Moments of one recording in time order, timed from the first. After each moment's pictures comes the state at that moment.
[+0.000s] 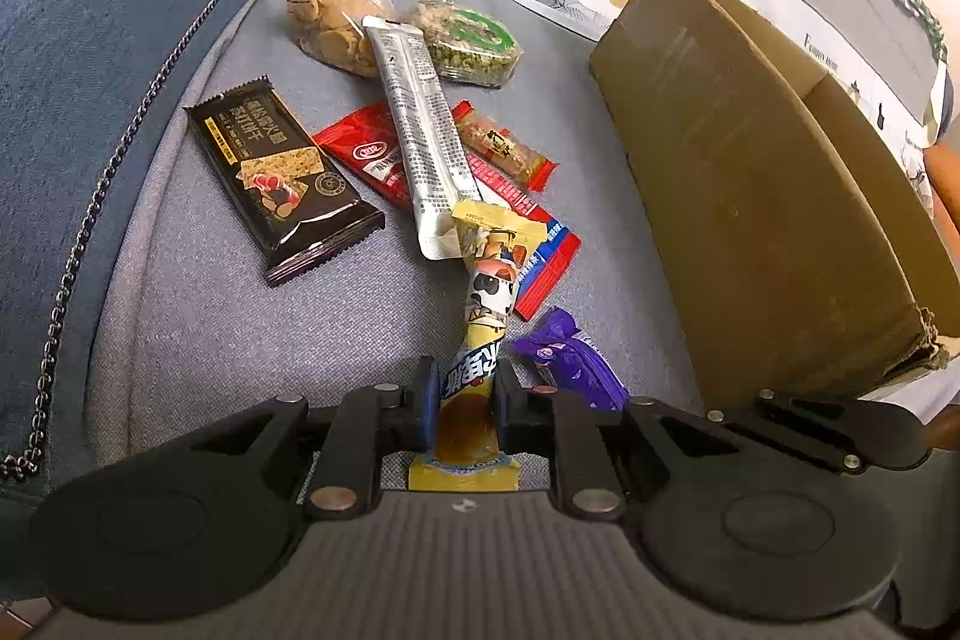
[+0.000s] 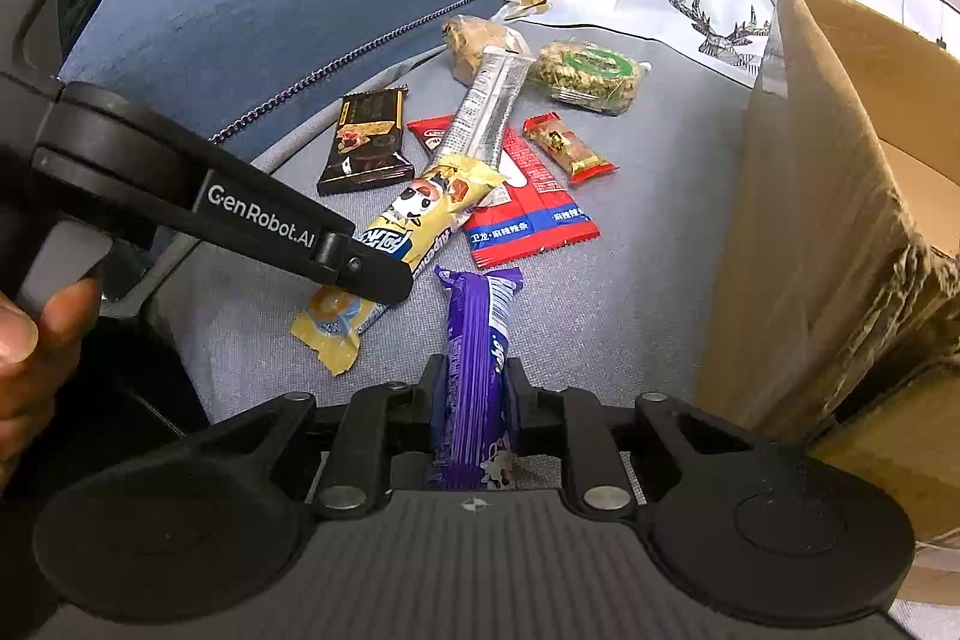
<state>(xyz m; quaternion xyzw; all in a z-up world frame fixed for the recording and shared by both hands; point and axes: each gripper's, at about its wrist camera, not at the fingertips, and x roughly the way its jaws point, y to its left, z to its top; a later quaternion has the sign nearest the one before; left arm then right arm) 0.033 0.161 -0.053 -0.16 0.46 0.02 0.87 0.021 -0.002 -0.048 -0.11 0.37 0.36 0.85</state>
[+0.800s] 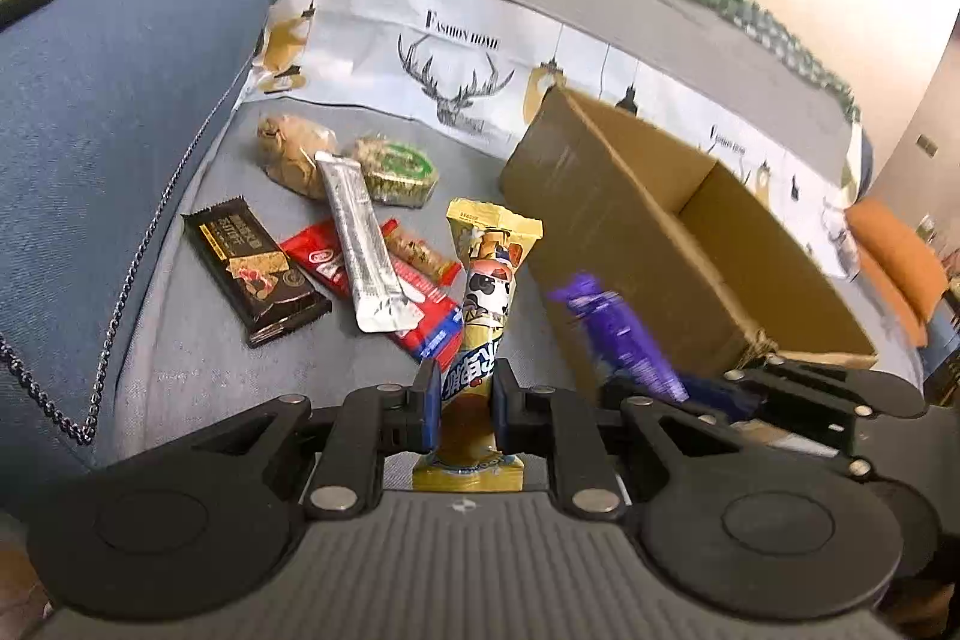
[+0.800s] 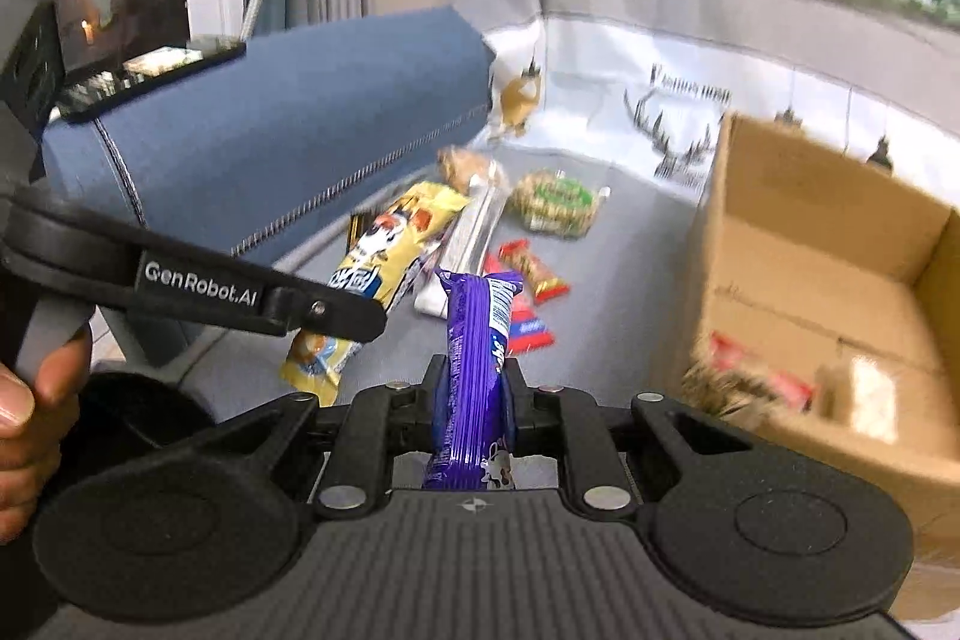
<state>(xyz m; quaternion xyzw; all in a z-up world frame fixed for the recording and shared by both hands) -0.029 0.151 -0.004 -0.17 0.33 -0.02 0.93 -0.015 -0.037 0.010 -0.10 0.26 0.35 0.89</state>
